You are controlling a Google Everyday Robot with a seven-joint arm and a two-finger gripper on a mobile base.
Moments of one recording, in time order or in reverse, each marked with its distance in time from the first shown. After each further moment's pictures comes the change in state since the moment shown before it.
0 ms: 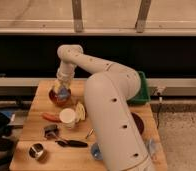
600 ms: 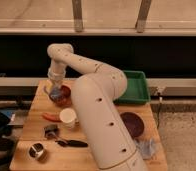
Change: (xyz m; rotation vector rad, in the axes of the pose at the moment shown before) arm -0.016 0.046 0.016 -0.022 0.030 -0.124
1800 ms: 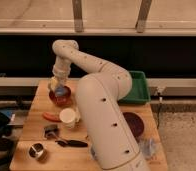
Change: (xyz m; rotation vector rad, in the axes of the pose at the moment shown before) arm 0.014 -0.025 -0.025 -0.002 0.006 -0.014
